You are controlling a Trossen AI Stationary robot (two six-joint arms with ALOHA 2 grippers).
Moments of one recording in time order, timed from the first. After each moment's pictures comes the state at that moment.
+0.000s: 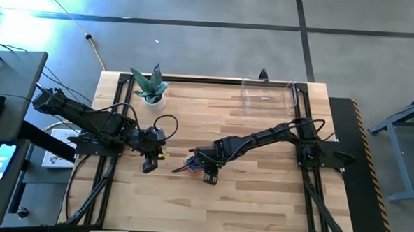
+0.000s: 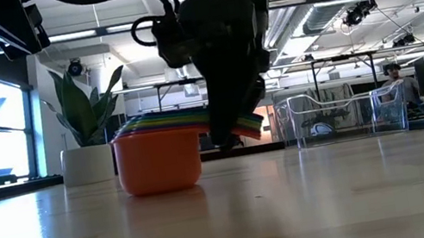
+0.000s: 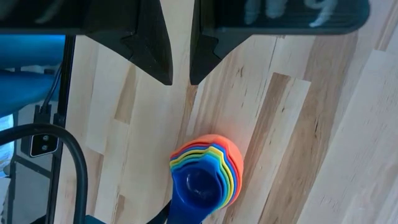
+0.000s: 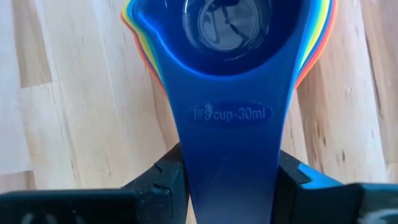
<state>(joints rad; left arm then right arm) -0.32 1.10 0.92 -0.78 -0.04 -0.65 0.19 2.08 1.55 -0.67 -0.08 0.39</state>
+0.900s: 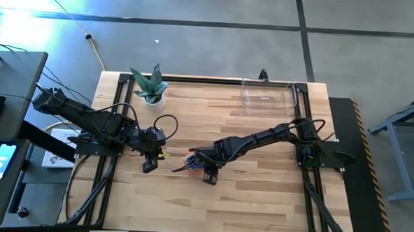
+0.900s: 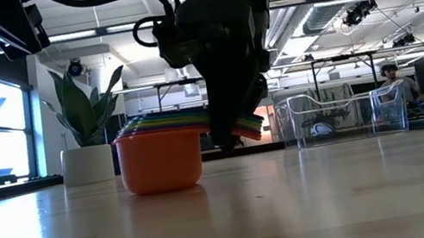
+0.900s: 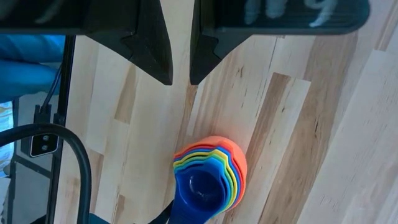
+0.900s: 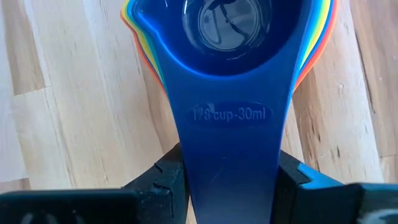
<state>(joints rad) -0.32 1.10 0.92 -0.78 -0.04 -0.65 0.19 2.08 1.55 -0.67 -0.06 0.43</state>
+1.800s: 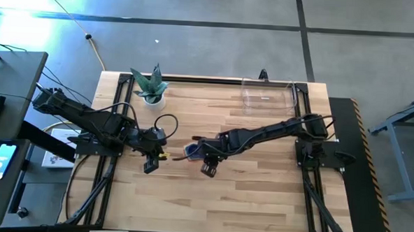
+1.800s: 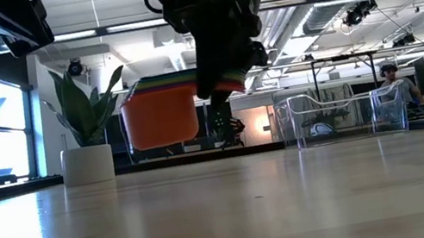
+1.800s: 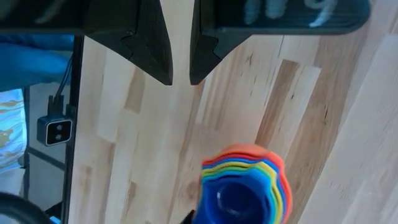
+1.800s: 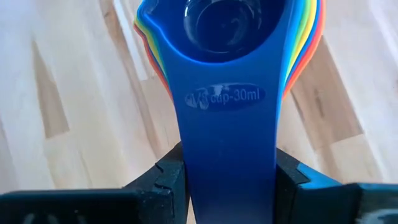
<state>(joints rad) -0.32 1.10 0.92 -0.73 -0.04 -0.65 0.16 1.97 1.55 -0.70 0.02 0.52</state>
